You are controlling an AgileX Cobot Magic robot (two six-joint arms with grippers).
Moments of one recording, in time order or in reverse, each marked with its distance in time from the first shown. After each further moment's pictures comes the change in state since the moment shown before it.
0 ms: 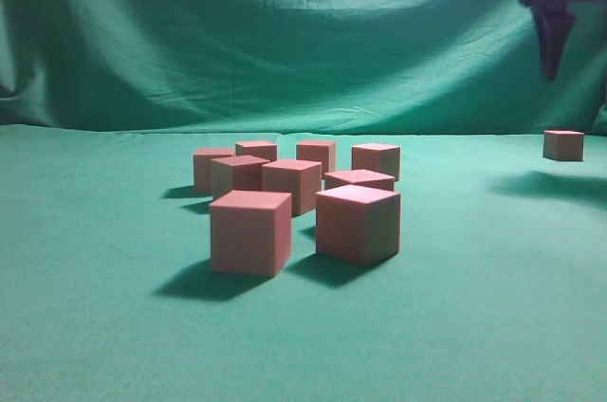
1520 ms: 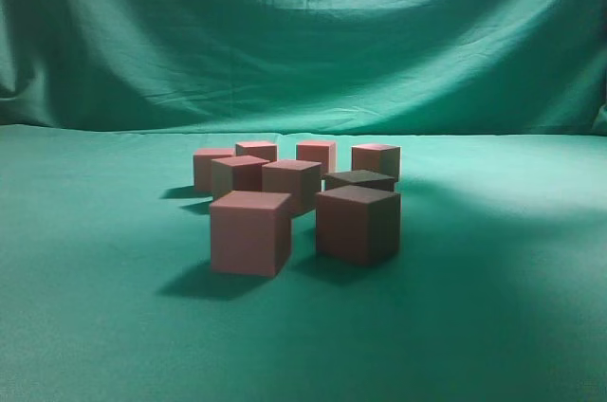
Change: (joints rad) left arm 0.000 0.000 0.000 0.000 0.000 0.000; right arm 0.111 -0.019 -0.490 0.270 0.337 -0.145
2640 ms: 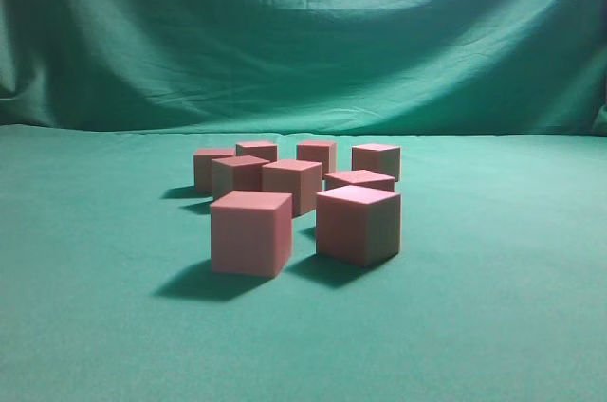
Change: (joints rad) left arm 0.000 0.000 0.000 0.000 0.000 0.000; right arm 0.807 -0.227 0.691 0.000 -0.233 -0.059
